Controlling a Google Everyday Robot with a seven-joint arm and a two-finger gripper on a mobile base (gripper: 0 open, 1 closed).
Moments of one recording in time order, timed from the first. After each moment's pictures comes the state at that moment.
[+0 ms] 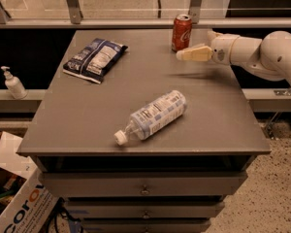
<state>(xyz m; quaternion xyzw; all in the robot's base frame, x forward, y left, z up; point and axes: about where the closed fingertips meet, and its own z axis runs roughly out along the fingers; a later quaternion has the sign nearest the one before) 0.779 -0.180 0.873 -0.30 0.71 0.24 0.59</state>
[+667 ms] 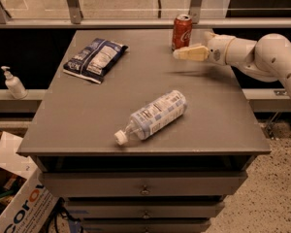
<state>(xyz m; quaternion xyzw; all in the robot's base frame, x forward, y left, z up) 0.791 -0.170 0.866 -0.29 0.71 0.26 0.59</state>
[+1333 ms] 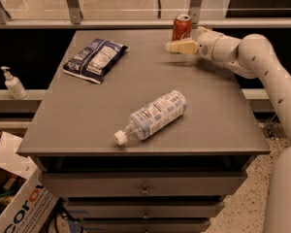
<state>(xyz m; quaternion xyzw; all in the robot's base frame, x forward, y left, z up) 0.847 -0.159 0.861 -0.27 0.69 0.25 0.62</state>
